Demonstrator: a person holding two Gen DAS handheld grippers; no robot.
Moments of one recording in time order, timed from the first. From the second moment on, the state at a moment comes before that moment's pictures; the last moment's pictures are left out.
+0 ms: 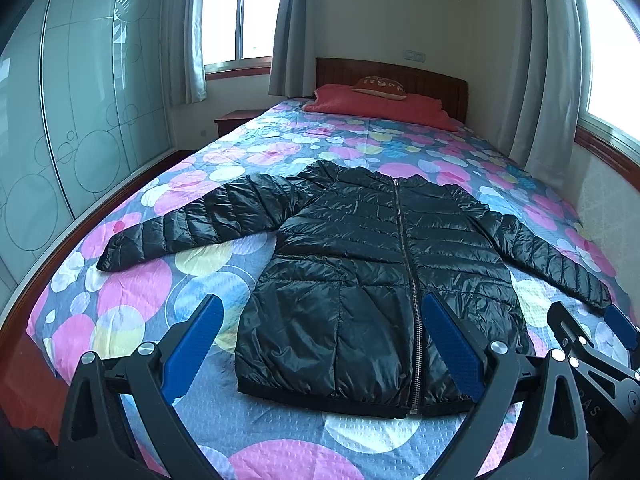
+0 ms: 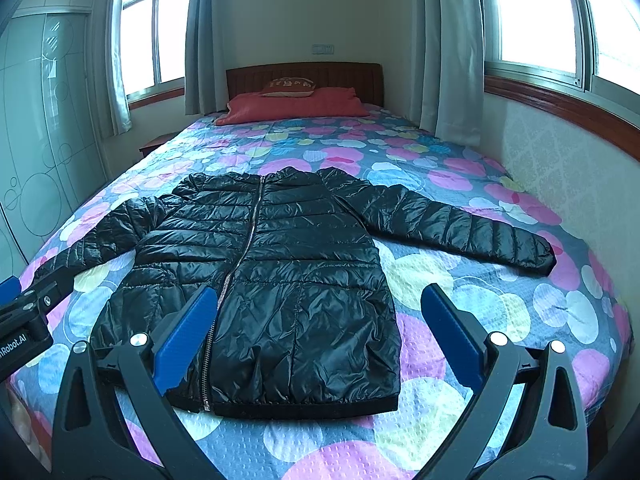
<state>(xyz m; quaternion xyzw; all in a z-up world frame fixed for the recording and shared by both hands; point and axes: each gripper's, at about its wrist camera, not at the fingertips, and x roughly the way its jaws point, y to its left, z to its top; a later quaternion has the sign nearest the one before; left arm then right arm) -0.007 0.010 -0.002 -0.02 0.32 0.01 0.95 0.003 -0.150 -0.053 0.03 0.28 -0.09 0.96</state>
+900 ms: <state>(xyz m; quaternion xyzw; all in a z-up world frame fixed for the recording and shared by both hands) -0.008 0.011 -0.006 -0.02 0.32 0.01 0.95 0.003 -0.145 -0.053 0.03 0.28 -0.09 0.96</state>
